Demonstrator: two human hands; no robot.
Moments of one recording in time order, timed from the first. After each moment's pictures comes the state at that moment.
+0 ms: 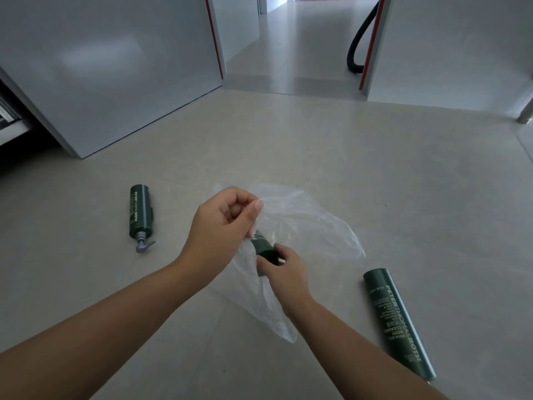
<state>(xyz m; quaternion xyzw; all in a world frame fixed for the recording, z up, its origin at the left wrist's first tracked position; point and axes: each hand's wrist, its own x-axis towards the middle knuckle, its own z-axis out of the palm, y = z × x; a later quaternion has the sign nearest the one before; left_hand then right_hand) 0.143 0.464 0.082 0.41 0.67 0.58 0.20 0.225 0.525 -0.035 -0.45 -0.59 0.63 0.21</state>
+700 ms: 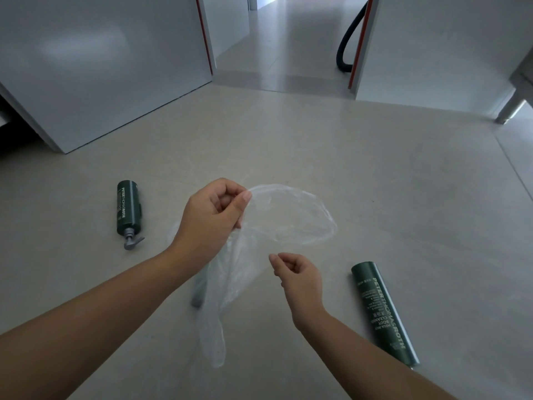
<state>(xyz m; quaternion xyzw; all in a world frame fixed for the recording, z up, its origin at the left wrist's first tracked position) 0.135 0.468 0.075 0.41 0.67 0.59 0.20 0.261 0.522 -0.043 -0.49 -0.52 0.64 0.28</state>
